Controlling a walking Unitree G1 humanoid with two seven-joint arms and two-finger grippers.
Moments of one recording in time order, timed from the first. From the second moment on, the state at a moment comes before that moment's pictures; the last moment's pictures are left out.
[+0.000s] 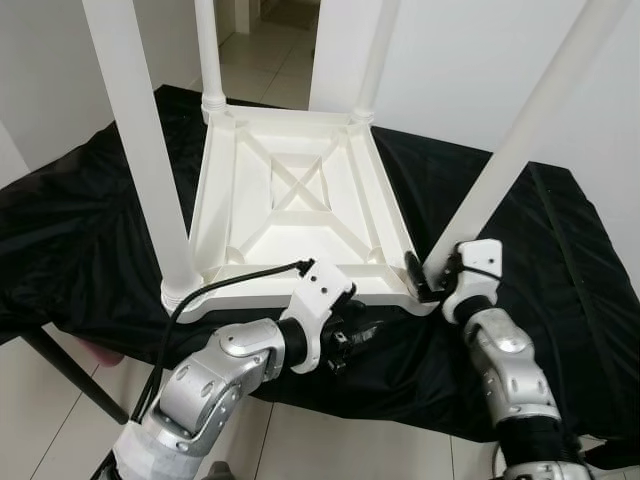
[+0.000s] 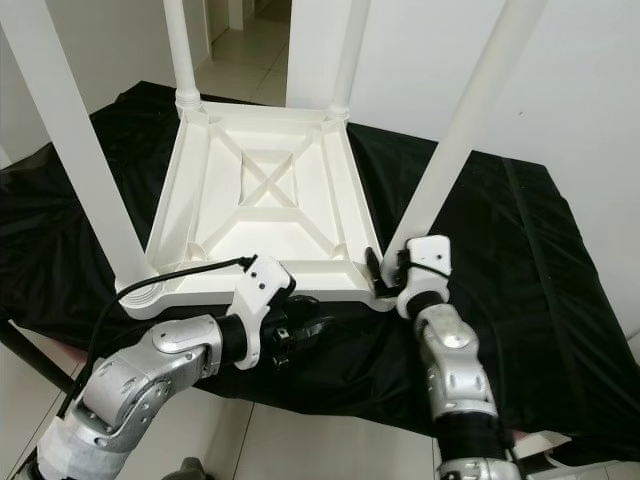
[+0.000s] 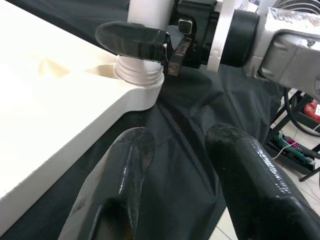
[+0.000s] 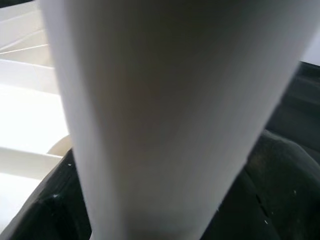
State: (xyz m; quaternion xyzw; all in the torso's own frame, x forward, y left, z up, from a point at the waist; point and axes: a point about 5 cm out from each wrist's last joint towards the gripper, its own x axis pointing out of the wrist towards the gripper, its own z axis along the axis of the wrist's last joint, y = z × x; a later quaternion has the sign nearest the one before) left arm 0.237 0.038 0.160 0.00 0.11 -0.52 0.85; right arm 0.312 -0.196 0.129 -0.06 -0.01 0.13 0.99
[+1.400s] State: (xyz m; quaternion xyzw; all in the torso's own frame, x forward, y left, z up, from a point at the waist) left arm 0.235 0.035 0.160 0.00 0.11 -0.53 0.84; right arm 0.324 -0.158 0.117 -0.01 0.00 0.16 0.99
